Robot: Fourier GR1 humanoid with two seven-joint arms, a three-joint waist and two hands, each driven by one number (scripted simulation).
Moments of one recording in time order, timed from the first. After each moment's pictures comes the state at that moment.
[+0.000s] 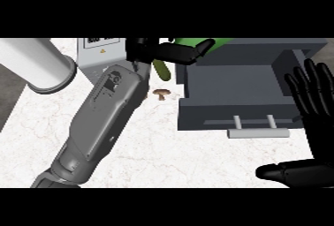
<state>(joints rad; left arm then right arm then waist) -1.02 0.01 -0.12 -0.99 0.26 0.29 -0.21 -0.09 -0.10 -0.10 -2.04 -0.17 0.16 0.15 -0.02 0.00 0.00</state>
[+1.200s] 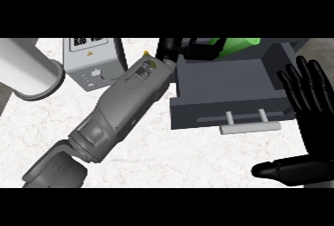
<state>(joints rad) -1.29 0.00 -0.41 -0.47 0.55 0.41 -0.35 -0.12 -0.10 -0.08 -2.01 -0.17 0.18 0.12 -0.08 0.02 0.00</state>
